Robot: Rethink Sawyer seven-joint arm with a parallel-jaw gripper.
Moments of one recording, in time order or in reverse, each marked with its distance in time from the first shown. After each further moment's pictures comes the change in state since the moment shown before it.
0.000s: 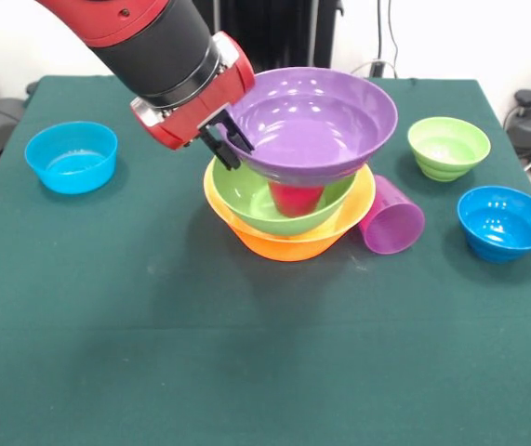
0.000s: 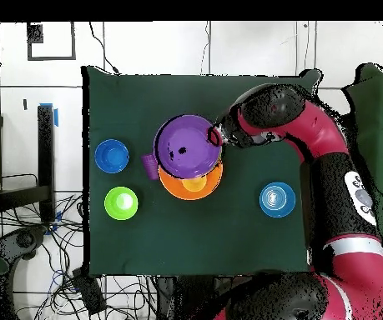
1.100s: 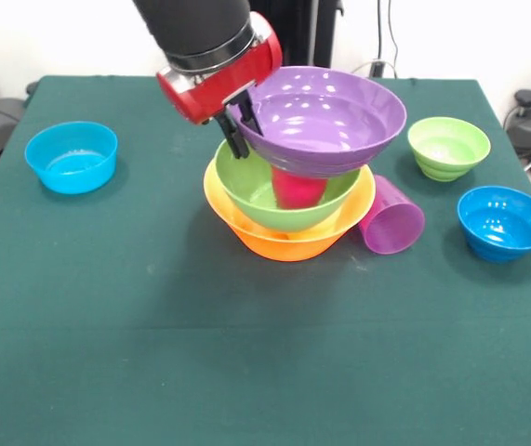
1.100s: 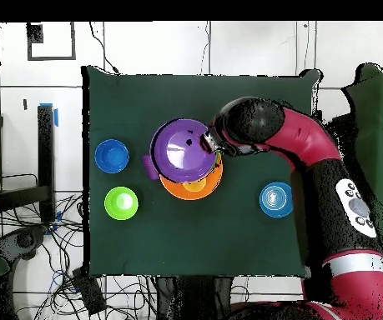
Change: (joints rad) arm 0.009 -0.134 0.023 0.174 -0.102 -0.206 0.000
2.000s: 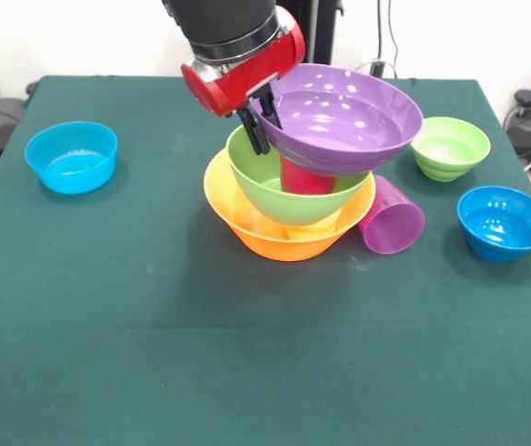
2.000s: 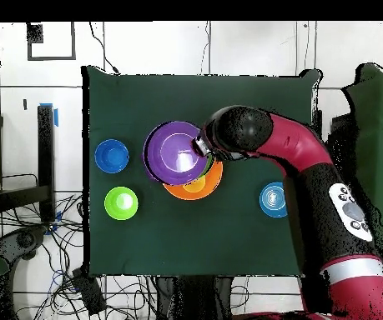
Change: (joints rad) arm -0.011 -0.032 0.040 0.075 -0.019 -0.078 0.000
